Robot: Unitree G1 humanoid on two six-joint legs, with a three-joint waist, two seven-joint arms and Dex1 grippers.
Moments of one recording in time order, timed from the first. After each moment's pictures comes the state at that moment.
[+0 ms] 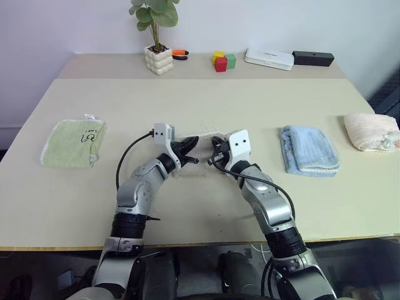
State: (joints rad) left arm -0.46 0.08 0.05 0.14 -0.47 0.51 -0.41; right arm -0.32 -0.09 0.17 -0.01 0.08 0.30 0.18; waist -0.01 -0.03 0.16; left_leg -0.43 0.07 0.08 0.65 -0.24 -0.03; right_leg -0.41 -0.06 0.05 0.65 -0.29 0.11
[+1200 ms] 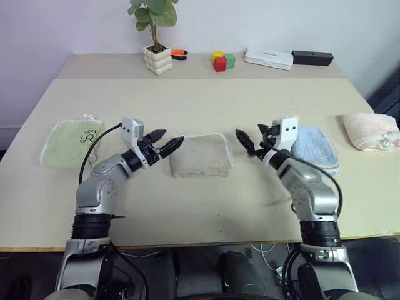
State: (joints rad) left arm -0.43 0.37 0.13 0.09 -0.53 0.47 -0.78; right arm -0.43 -0.26 -0.17 -0.03 0.42 0.58 0.38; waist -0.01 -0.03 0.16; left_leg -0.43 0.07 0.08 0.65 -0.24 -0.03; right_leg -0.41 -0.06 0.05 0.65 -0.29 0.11
